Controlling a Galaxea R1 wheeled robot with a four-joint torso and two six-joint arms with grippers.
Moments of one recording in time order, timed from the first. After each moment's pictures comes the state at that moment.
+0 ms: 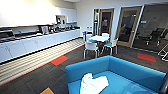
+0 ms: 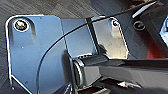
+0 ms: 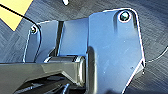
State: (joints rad) left arm 1.49 2.94 -2.54 1.24 -0.09 -1.12; right arm -1.60 3.00 -2.65 0.11 0.21 -0.15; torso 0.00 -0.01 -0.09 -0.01
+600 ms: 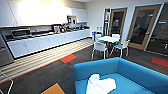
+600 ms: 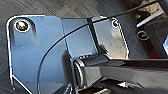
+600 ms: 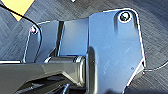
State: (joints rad) left arm 1.49 2.94 -2.54 1.24 -0.09 -1.12; right arm -1.59 3.00 -2.65 0.11 0.21 -0.15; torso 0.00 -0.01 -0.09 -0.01
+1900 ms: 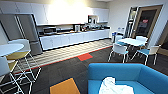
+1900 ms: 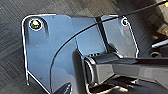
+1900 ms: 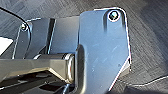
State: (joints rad) left arm 1.49 2.93 -2.59 1.24 -0.09 -1.13; right arm -1.60 3.00 -2.71 0.11 0.20 -0.15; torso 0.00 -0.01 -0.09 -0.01
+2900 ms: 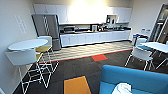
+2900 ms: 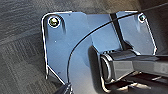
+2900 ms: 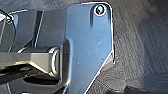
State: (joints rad) left arm 1.49 2.93 -2.66 1.22 -0.05 -1.13; right arm -1.59 2.96 -2.75 0.11 0.13 -0.15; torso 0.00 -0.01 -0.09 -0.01
